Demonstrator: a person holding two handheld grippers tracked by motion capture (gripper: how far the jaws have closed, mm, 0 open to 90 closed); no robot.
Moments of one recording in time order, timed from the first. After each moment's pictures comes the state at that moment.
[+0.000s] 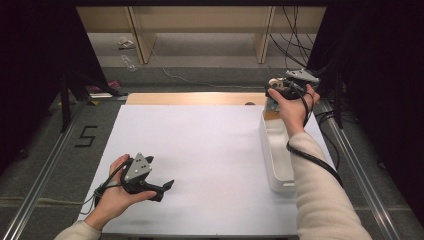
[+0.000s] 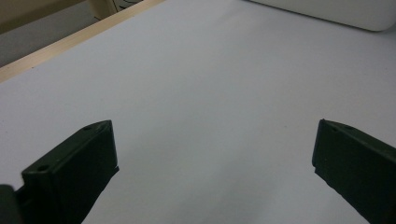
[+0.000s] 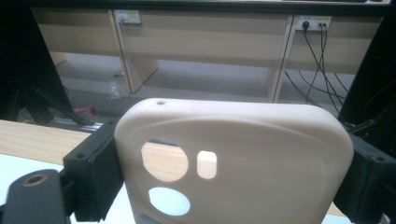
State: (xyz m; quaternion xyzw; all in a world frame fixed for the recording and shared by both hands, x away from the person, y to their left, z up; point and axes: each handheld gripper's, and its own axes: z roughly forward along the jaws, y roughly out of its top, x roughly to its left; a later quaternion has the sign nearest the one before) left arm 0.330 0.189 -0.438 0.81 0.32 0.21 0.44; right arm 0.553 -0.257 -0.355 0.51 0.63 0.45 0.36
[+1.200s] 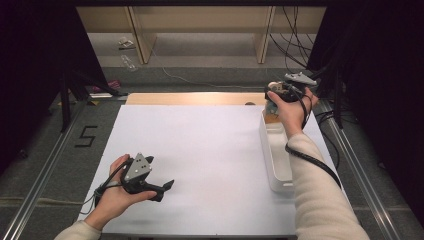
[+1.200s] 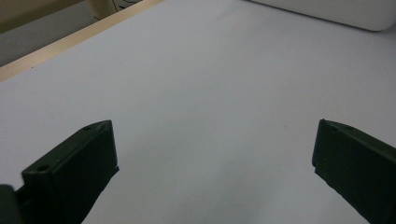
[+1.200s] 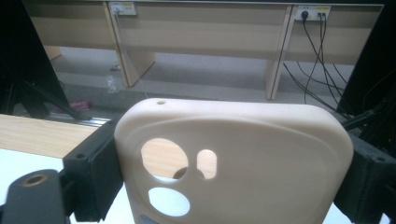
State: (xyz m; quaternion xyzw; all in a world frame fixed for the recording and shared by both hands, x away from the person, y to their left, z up) left arm 0.330 0.189 -0.438 0.81 0.32 0.21 0.44; right arm 0.557 -0.258 -0.368 0.52 0.63 0.44 0.36
